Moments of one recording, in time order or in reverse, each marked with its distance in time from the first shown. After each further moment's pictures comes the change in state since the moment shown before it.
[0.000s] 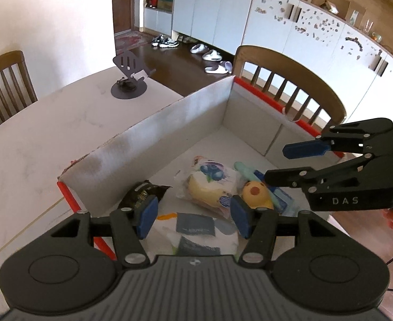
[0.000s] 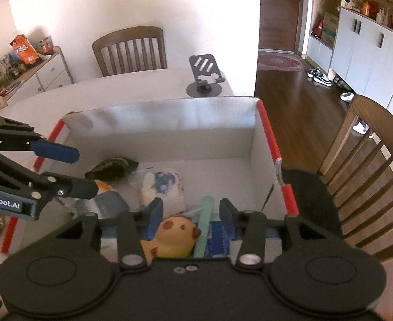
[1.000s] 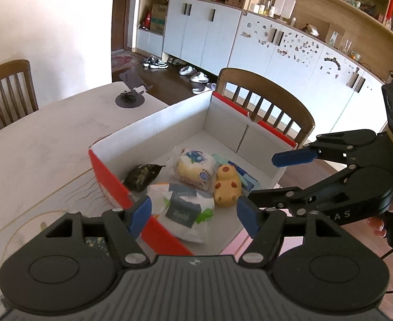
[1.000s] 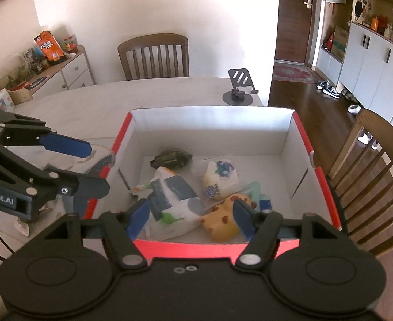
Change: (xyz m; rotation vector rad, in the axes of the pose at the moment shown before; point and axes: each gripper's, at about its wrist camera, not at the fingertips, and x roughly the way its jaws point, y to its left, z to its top) left arm -0.094 0.003 -0.058 -0.010 -0.113 -0.056; right arm -0.059 0.077 -0.019 -0.046 -0.032 0.022
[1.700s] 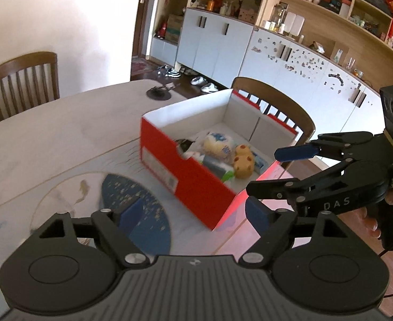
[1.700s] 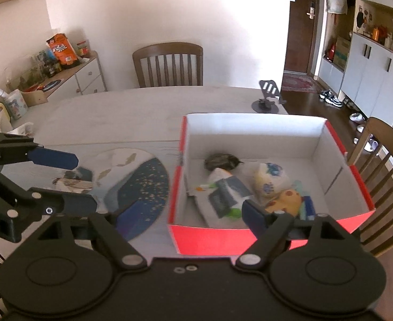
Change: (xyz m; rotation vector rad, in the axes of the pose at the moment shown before) left arm -0.078 0.046 -0.071 -0.070 -0.059 0.009; right arm -0.013 0.094 -0.010 -0.005 -0.049 -0.005
